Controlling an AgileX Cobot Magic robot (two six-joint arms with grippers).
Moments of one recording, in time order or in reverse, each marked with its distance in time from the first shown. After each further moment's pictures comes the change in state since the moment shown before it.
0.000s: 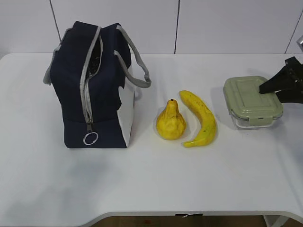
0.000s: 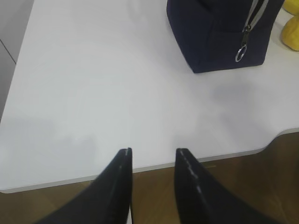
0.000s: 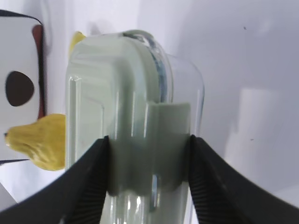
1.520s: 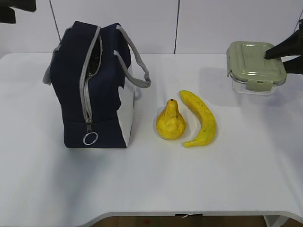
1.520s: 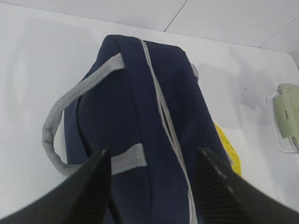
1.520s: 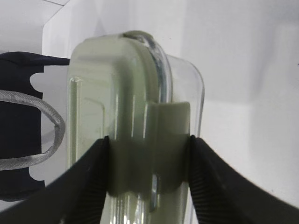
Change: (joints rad) left arm -0.002 1.381 -0.751 -0.593 -0.382 0.190; right arm 0.000 -0.154 -0.001 0.113 0.013 0.147
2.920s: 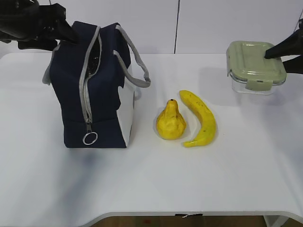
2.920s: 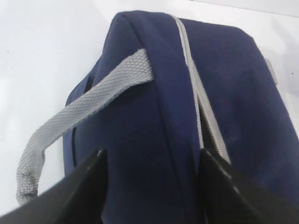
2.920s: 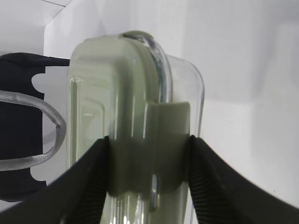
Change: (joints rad) left arm -0.103 0.329 -0.109 0.041 -0.142 0.020; right arm 0.000 0.000 0.000 0.004 0.001 0.000
